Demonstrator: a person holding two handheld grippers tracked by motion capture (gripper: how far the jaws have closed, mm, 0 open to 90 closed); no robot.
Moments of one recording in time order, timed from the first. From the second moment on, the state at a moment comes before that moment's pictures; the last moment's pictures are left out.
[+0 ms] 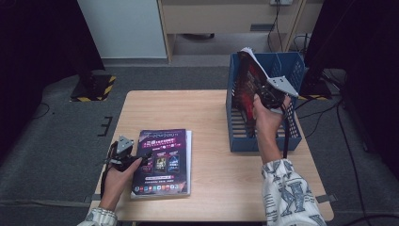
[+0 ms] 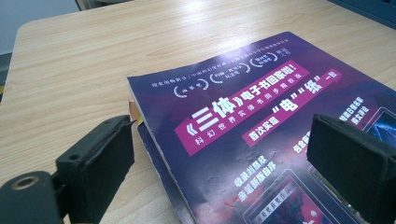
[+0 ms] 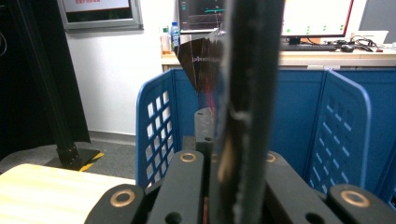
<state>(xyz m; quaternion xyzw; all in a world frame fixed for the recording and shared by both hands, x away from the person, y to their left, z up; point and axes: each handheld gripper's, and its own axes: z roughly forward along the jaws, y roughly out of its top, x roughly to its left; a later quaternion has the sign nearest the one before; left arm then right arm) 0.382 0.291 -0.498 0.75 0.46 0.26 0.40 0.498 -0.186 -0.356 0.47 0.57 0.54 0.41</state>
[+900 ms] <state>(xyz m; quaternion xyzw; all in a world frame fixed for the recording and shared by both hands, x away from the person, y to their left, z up) 0.383 0.290 -0.498 0.75 0.46 0.26 0.40 0.492 -0.168 -0.381 0.48 0.57 0.52 0.42</state>
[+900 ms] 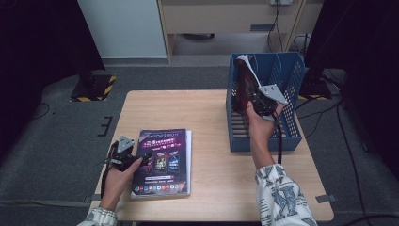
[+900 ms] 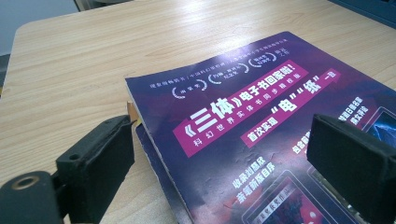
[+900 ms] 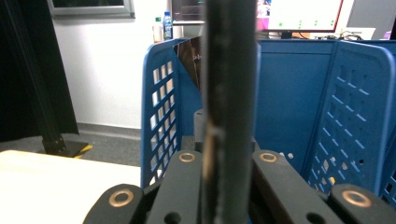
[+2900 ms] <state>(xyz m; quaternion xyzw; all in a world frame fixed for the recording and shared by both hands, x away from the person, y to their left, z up) 0.383 0.290 -0.496 0.75 0.46 0.26 0.41 0.487 -0.115 -0.363 0.46 0.63 0.50 0.37</state>
